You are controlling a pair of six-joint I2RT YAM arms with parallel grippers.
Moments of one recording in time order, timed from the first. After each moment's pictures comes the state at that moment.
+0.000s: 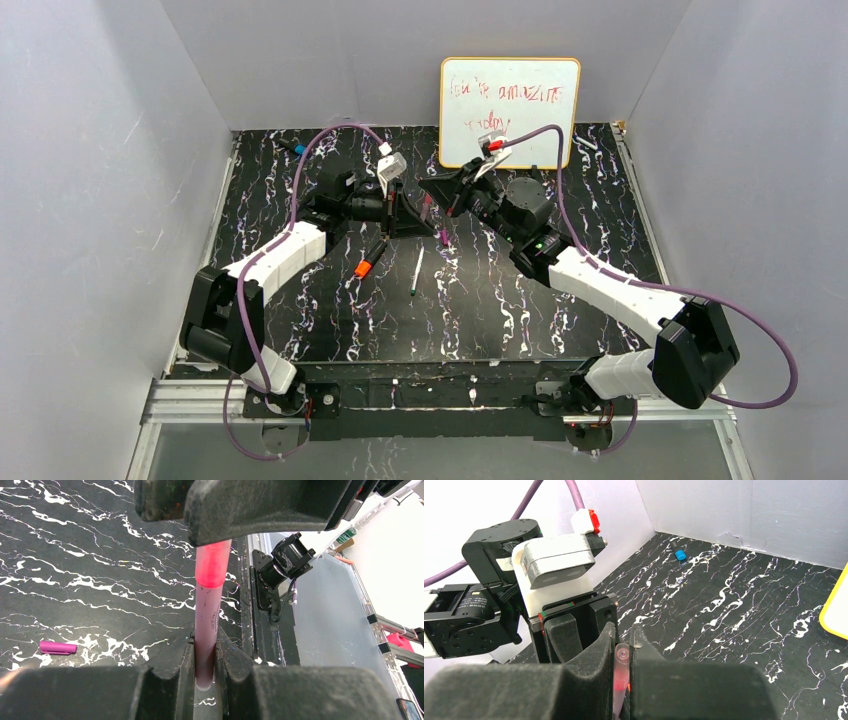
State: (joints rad) left arm -0.40 1.52 1.02 0.24 1.16 -0.22; right arm 0.76 1.32 0.95 0.46 -0.13 0.40
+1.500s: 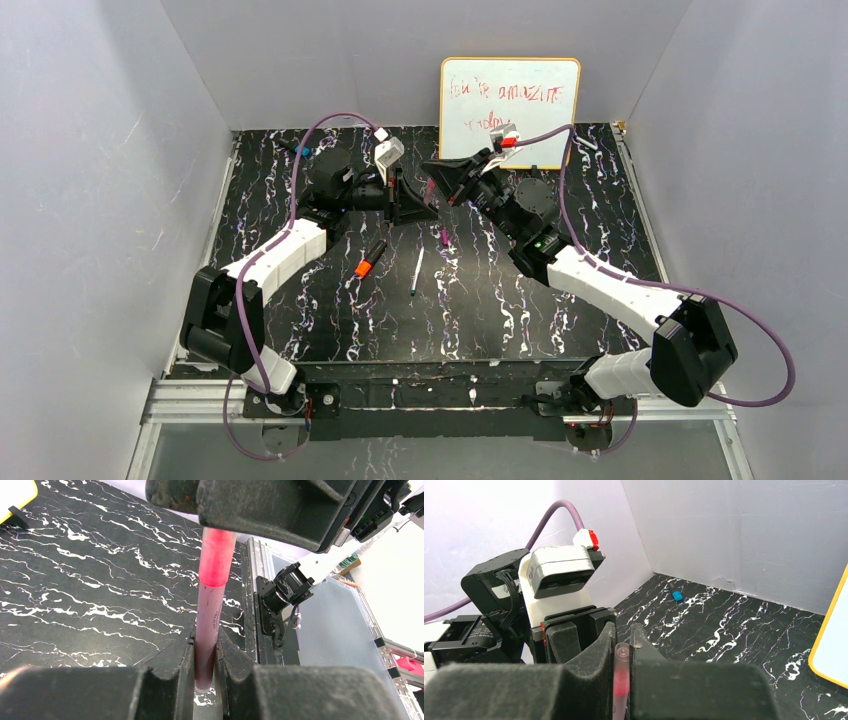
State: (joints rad) left arm -0.40 1.52 1.06 0.39 1.10 -0.36; right arm 0.75 1.35 0.94 0.63 -0.09 0.39
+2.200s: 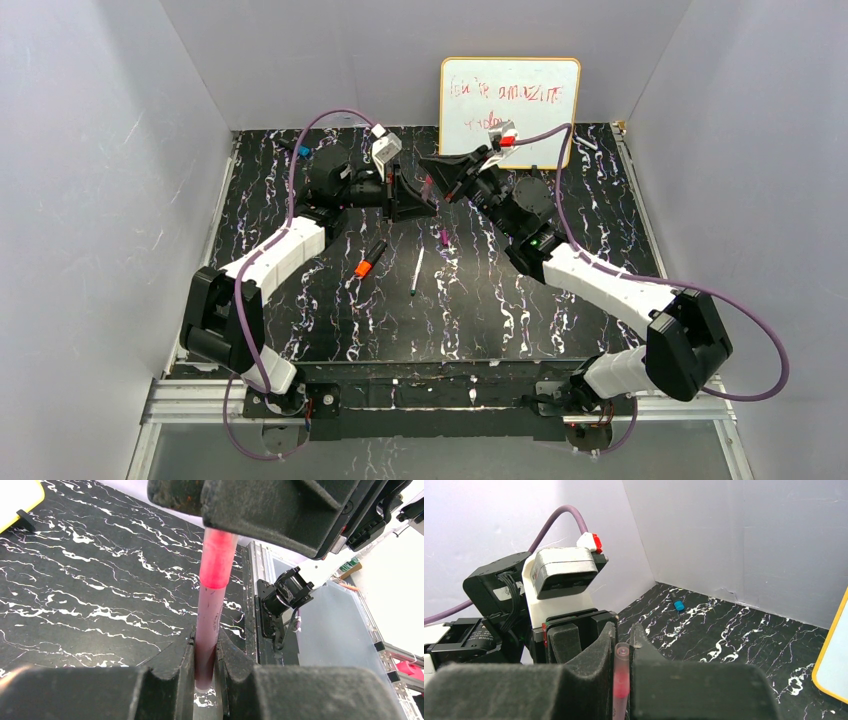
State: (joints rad) left arm -0.39 1.52 1.08 0.39 1.10 -0.38; right arm 0.75 1.38 0.95 0.69 -0.10 0.38
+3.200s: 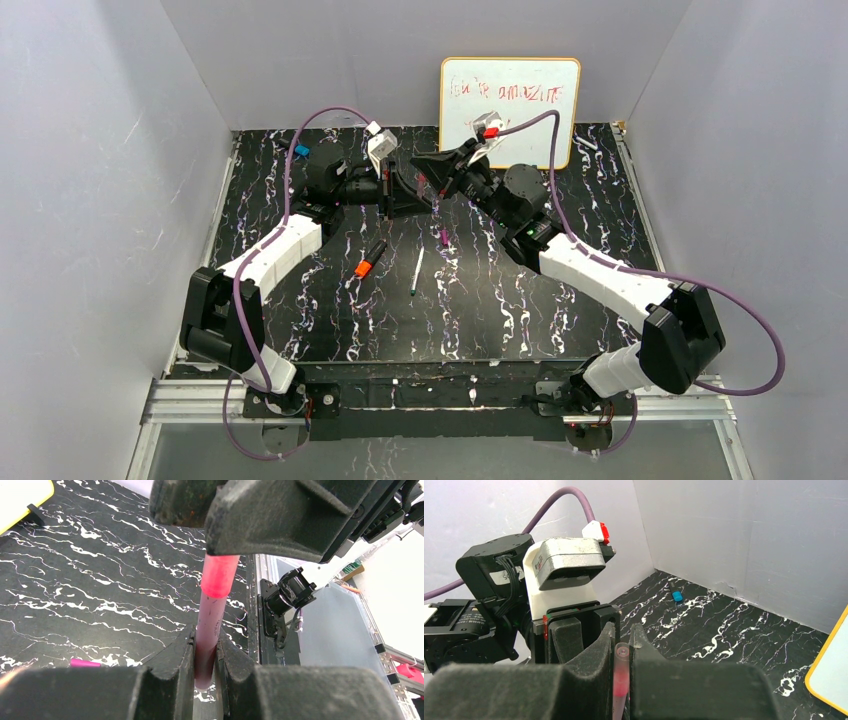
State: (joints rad) left arm -0.36 1.52 1.10 0.35 1.11 -0.36; right arm 0.75 1.43 1.05 0.58 -0.16 0.31
